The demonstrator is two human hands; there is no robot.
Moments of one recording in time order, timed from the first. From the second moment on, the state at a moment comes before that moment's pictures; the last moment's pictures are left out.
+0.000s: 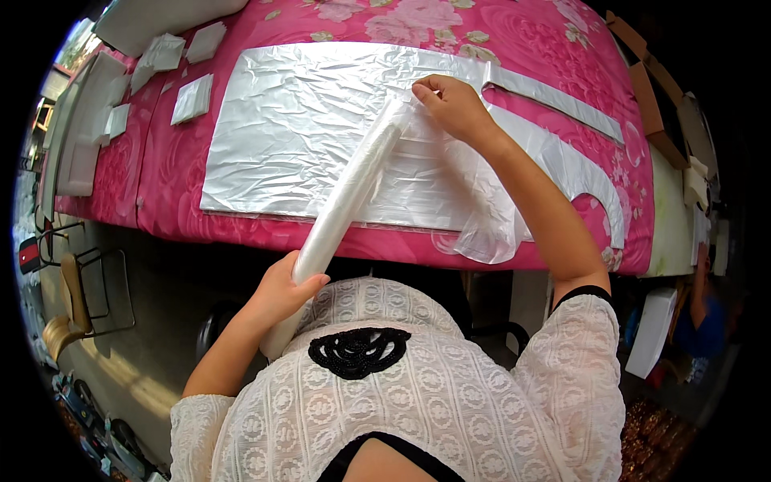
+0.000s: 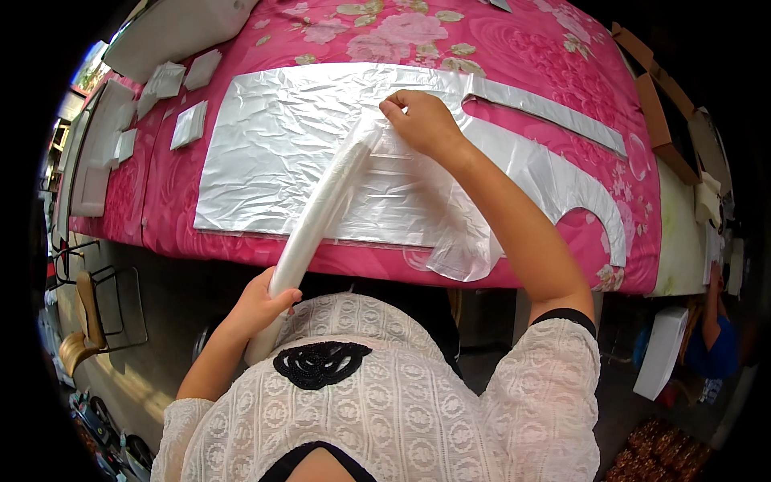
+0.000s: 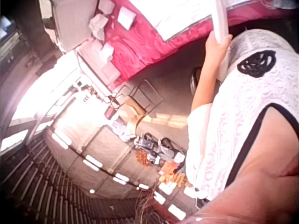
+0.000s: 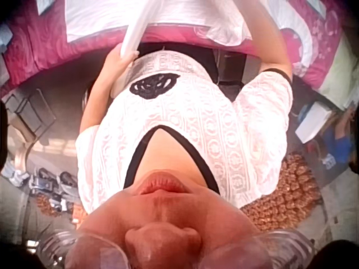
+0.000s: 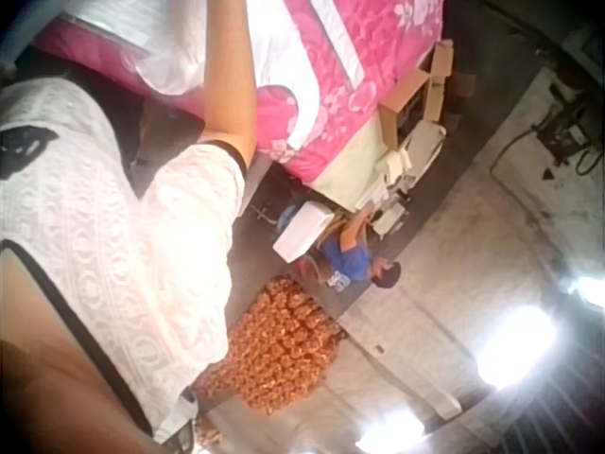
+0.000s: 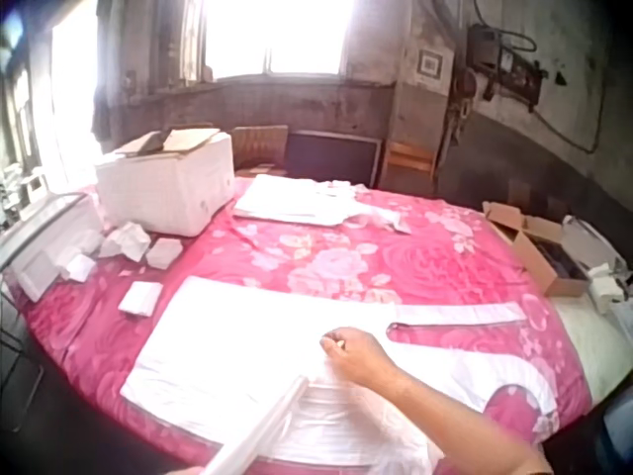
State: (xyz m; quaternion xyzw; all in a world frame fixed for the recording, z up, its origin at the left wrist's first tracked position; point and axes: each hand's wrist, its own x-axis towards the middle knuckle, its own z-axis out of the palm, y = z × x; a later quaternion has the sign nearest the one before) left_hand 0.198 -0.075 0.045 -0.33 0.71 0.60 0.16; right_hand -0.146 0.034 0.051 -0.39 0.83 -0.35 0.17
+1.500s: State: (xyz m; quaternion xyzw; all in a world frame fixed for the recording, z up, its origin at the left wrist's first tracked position) left_hand 0.046 -0.116 0.082 0.16 0.96 0.17 -0.17; right_hand -0.219 0.032 0.054 -0.34 0.77 -0.45 0.29
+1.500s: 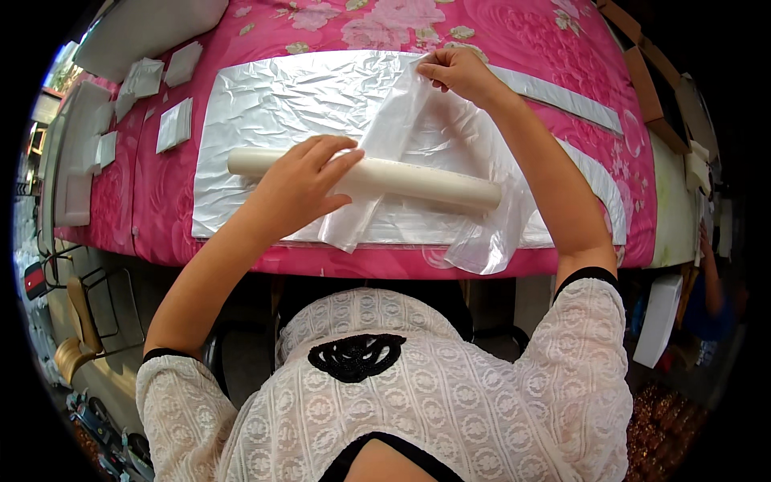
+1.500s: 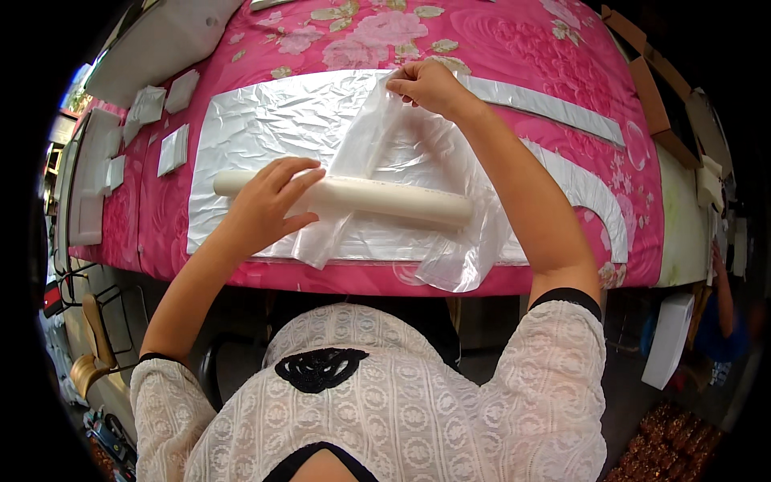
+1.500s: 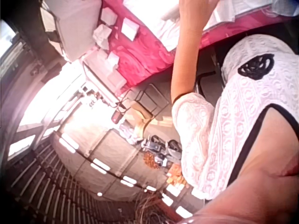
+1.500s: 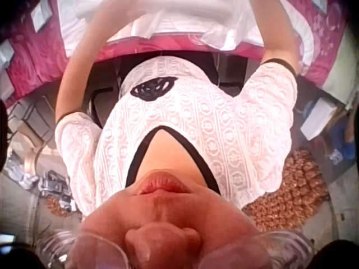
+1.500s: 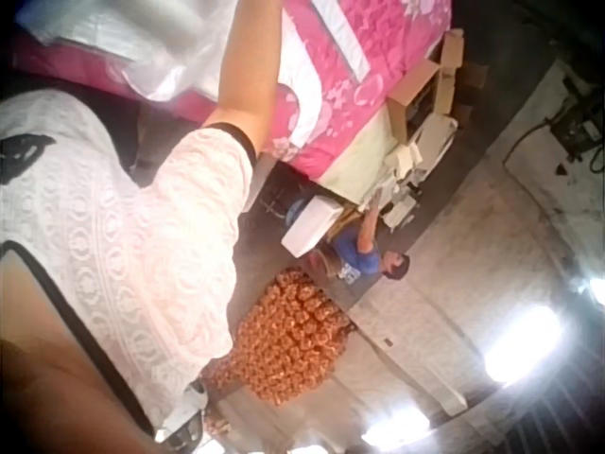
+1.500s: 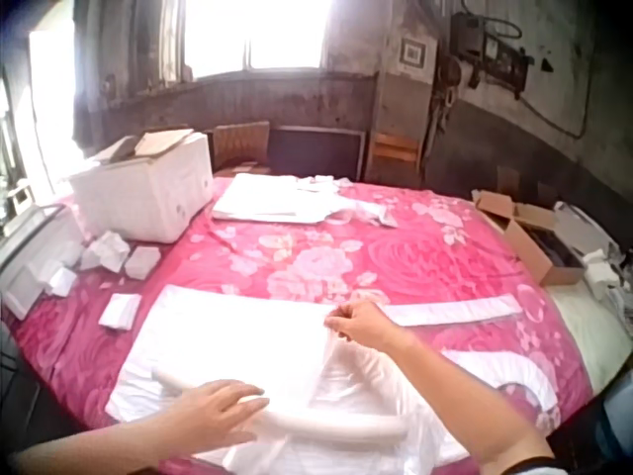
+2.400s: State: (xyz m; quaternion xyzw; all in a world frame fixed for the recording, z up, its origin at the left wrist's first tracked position) left_hand 0.104 -0.049 0.027 0.18 0.98 0.11 0.00; right_hand -0.083 0.125 0.052 -0.47 0.85 -0.23 -0.02
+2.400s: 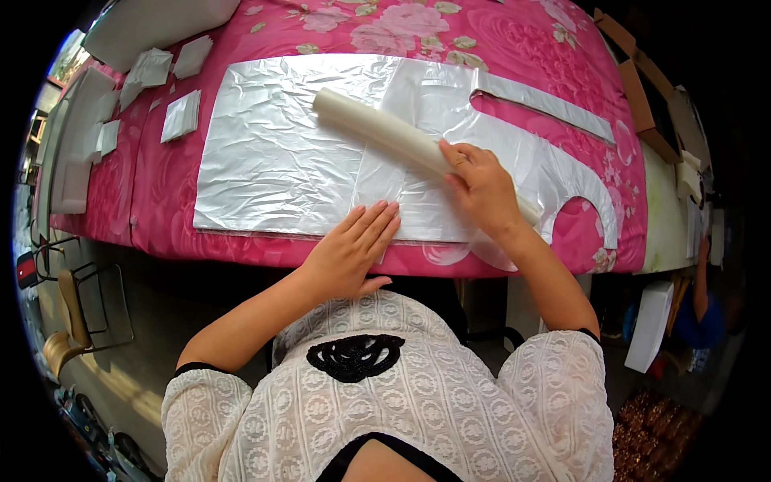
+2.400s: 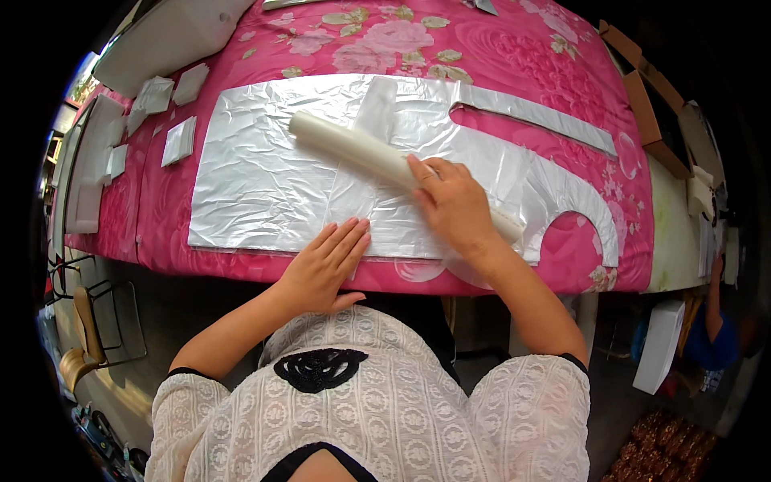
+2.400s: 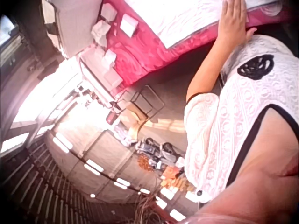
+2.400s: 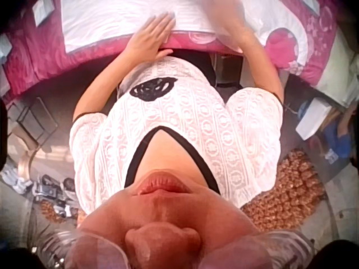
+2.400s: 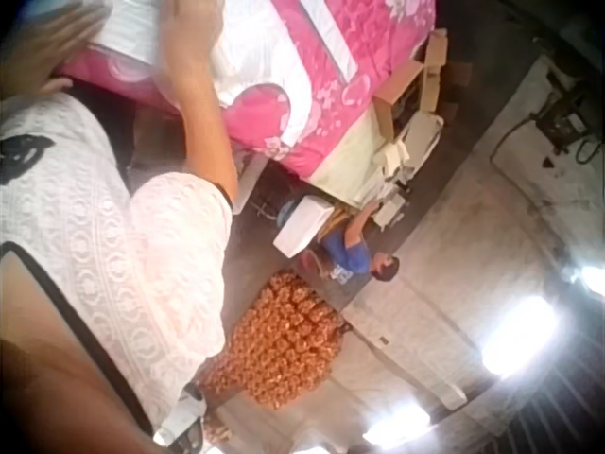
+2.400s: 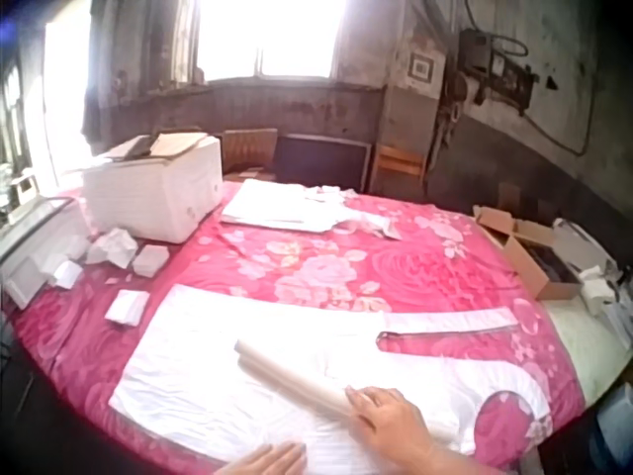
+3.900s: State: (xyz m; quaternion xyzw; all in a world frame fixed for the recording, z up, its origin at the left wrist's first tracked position) left_hand 0.127 -0.065 0.014 0.22 0.90 0.33 -0.17; right_hand -0.036 0.102 0.035 -0.68 0.65 -0.32 0.13
